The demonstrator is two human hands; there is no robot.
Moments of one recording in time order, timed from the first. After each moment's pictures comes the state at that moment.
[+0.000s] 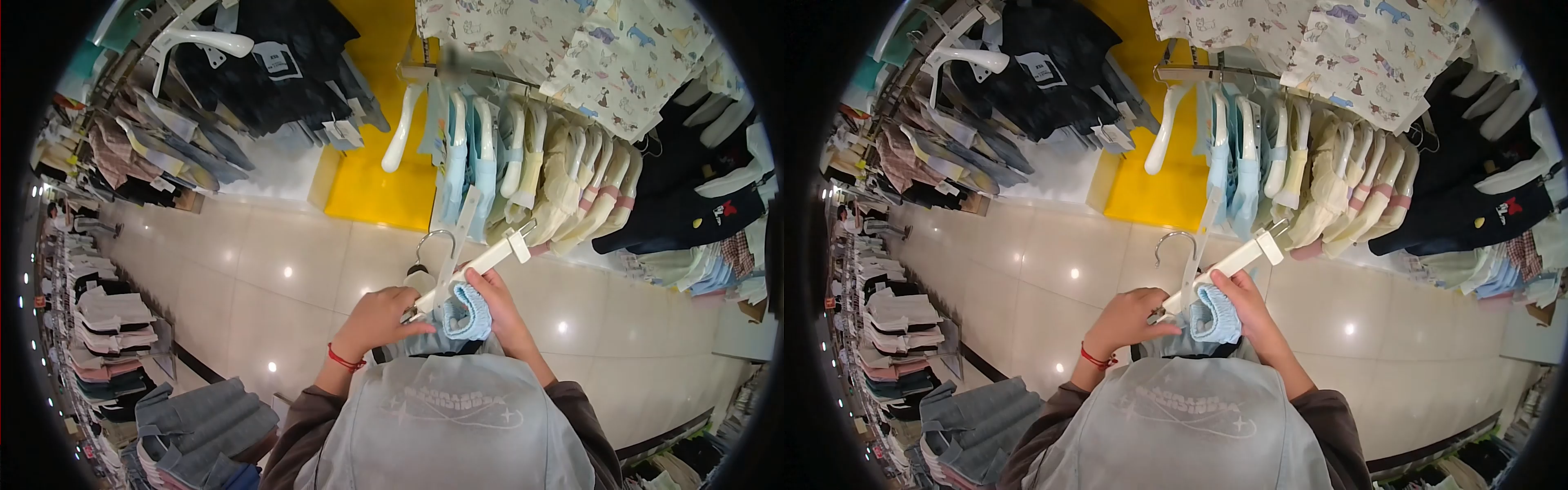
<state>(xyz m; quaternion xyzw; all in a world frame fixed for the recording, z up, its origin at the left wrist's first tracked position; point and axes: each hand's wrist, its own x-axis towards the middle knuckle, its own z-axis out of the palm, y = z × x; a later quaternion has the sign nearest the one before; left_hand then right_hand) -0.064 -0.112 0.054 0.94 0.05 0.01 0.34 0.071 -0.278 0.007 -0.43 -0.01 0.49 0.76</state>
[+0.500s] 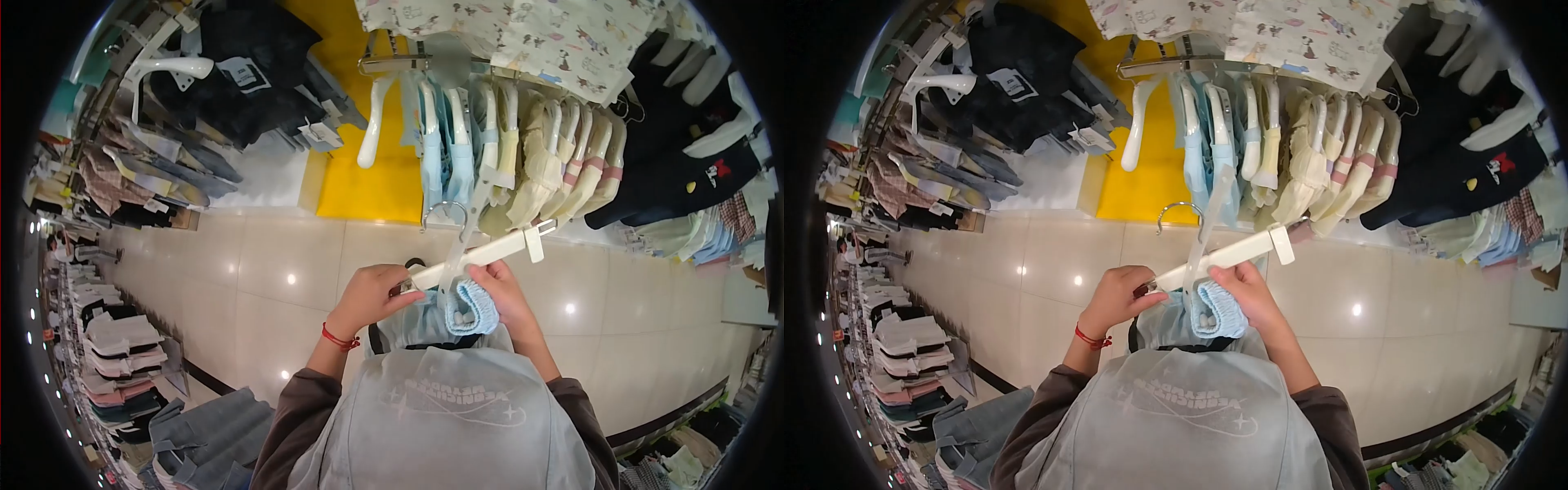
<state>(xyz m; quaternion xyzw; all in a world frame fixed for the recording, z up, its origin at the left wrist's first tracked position) -0.036 -0.113 0.052 0.93 0.01 0.07 0.36 0.081 -0.314 0.006 -0.48 -0.05 0.45 0.76</state>
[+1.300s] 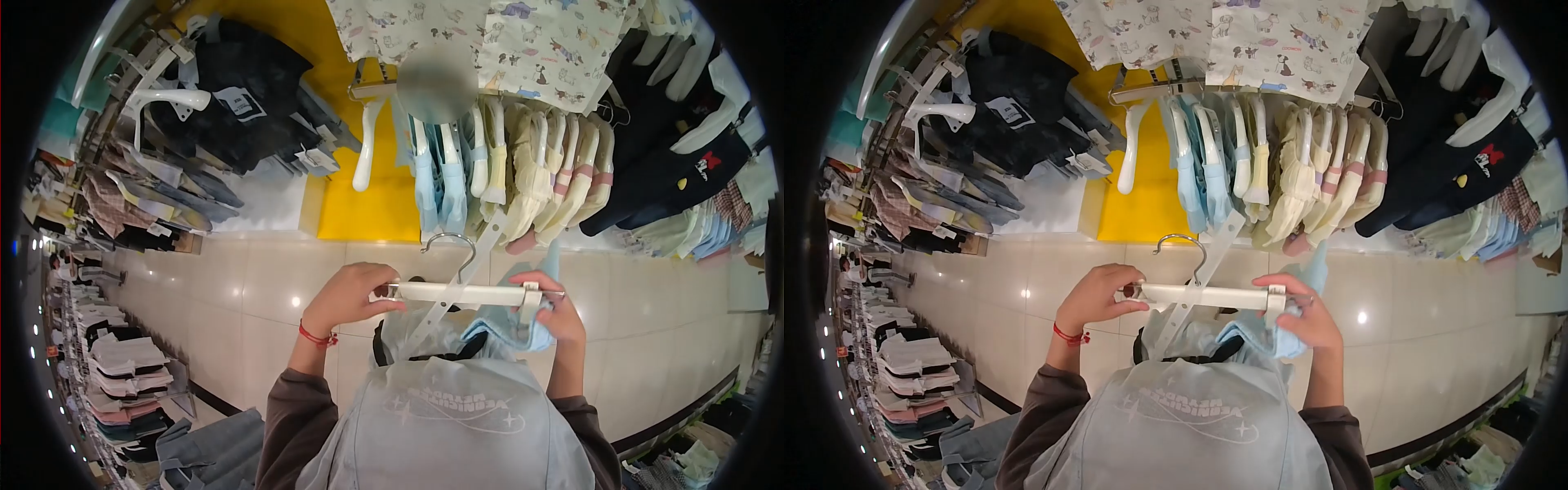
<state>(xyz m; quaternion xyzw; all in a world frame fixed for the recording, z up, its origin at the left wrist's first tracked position) -0.013 -0.082 0.090 0.93 -0.08 -0.02 0.36 0.119 -0.395 0.054 -0.56 -0.29 0.34 0.70</state>
